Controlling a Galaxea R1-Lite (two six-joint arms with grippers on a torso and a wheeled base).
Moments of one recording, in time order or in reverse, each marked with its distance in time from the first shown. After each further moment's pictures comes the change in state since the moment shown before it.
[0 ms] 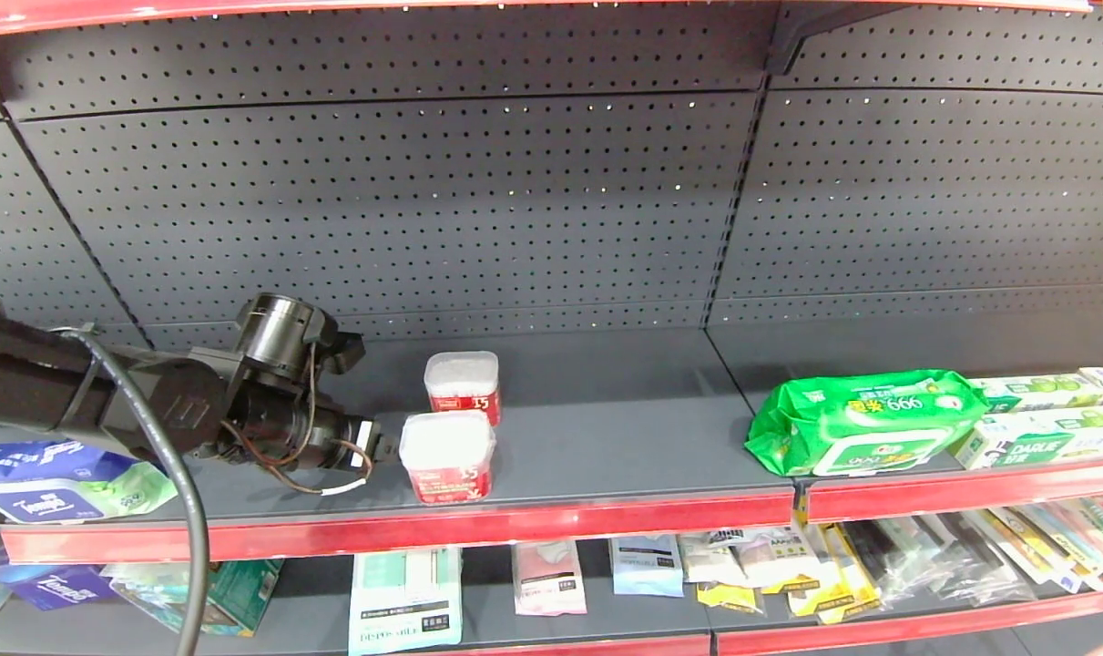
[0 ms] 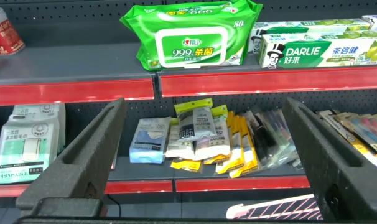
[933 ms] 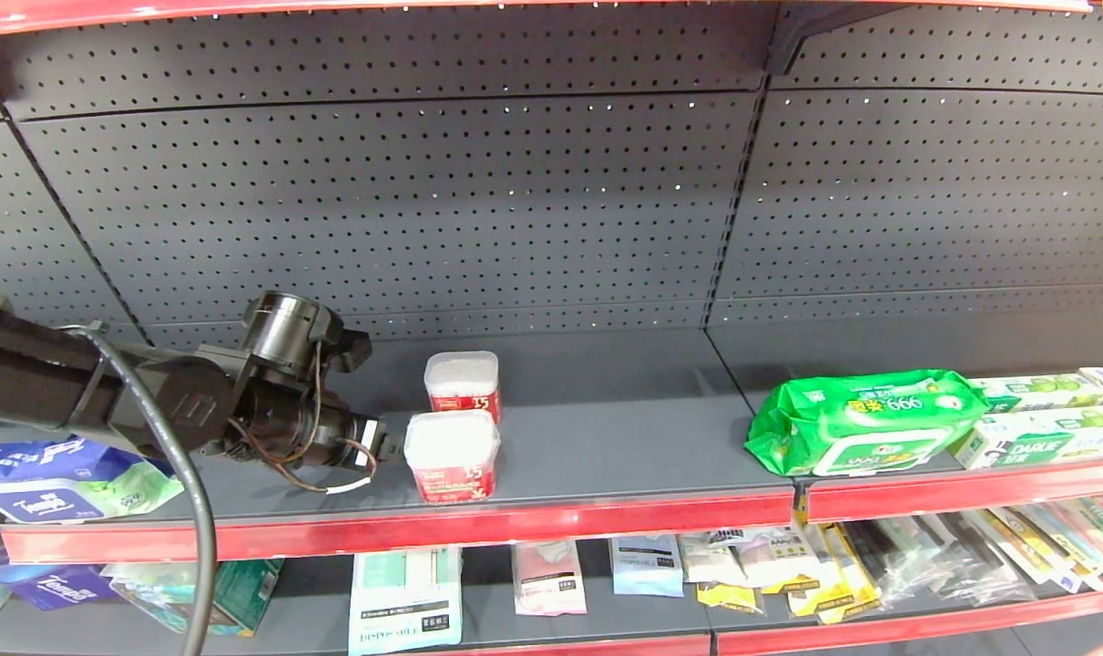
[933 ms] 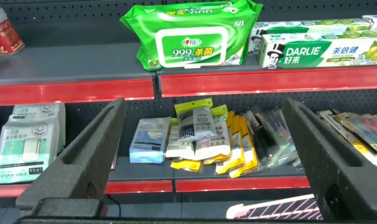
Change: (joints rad) left arm -0.010 0.007 -0.013 0.000 0.000 0.028; right arm 0.000 0.000 0.000 0.000 0.000 0.000
